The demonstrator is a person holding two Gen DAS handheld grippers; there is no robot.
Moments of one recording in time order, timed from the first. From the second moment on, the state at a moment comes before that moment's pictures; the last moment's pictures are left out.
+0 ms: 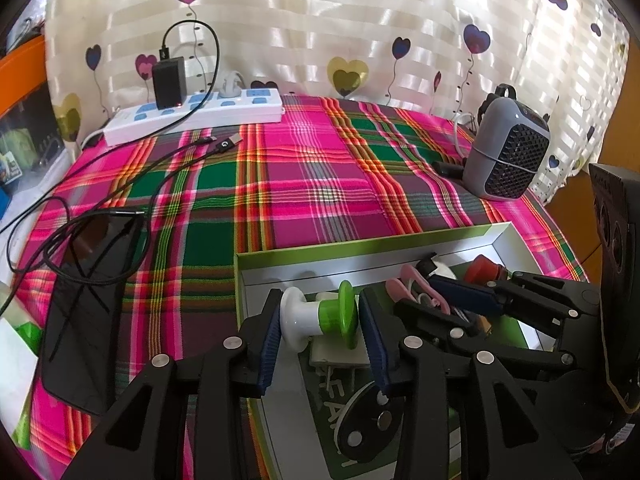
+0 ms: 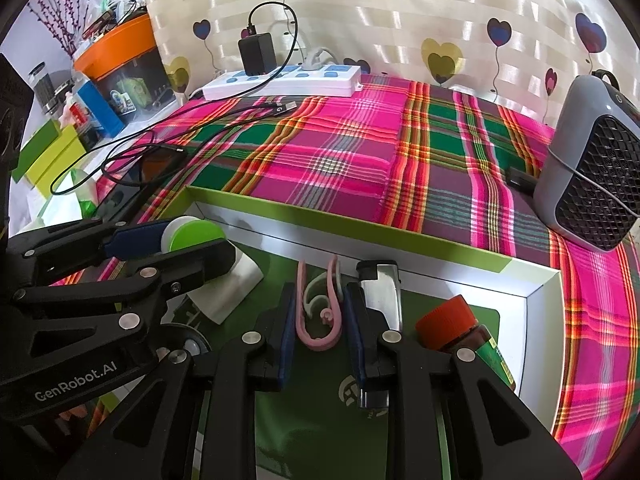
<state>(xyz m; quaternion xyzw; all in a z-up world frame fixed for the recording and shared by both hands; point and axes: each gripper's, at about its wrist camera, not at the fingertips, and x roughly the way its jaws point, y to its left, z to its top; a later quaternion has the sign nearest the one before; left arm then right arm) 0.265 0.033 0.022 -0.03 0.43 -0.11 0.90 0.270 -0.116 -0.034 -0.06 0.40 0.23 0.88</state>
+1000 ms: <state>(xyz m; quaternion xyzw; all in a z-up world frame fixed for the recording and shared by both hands) 0.205 0.039 0.052 -0.03 0.39 -0.10 0.91 0.222 -0.136 -0.013 -0.05 0.37 0.22 0.90</state>
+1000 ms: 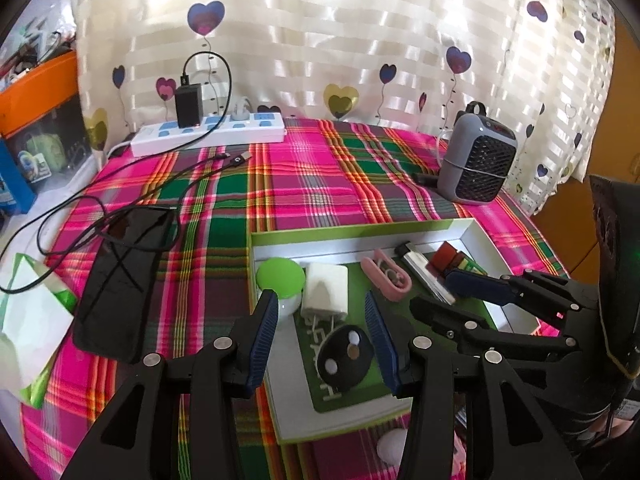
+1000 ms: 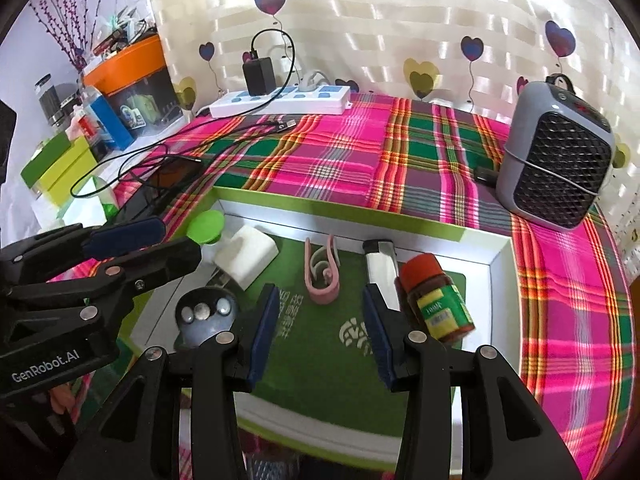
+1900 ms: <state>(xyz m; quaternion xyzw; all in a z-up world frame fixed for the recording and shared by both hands) 0.130 0.050 0.060 -0.04 0.37 -0.10 0.92 0.155 -0.167 -0.001 -0.02 0.34 0.21 0.92</state>
